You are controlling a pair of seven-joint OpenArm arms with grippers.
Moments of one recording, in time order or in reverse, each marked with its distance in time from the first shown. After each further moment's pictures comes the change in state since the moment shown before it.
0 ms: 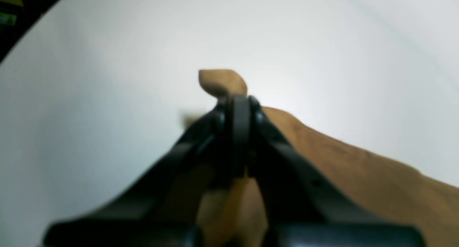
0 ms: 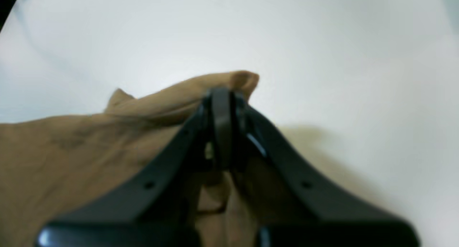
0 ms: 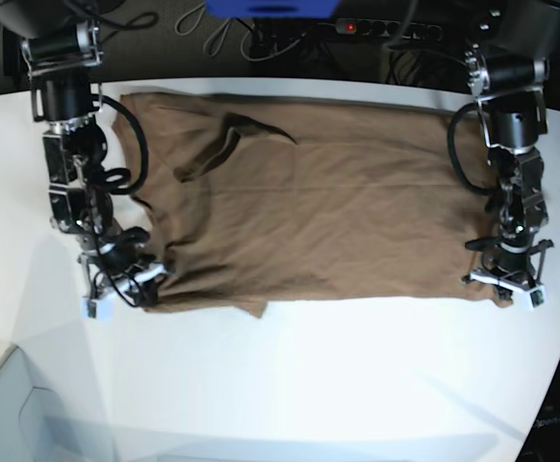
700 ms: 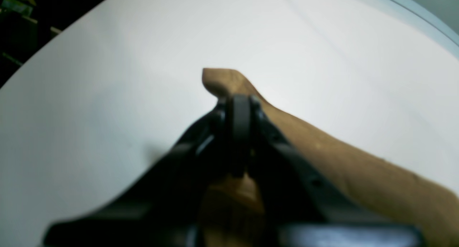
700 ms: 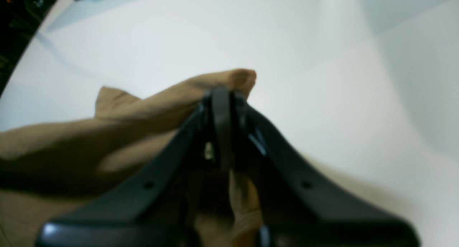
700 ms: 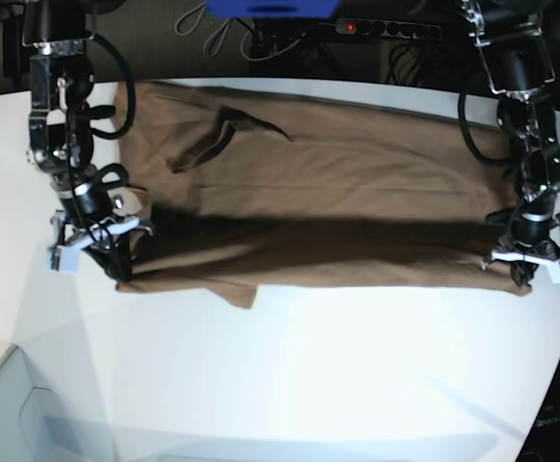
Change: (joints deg) left arm 14.8 0.0 -5.4 23.7 -10.8 0.2 5.5; right arm -18.9 -0.2 7.9 23.1 0.2 0.1 4.7
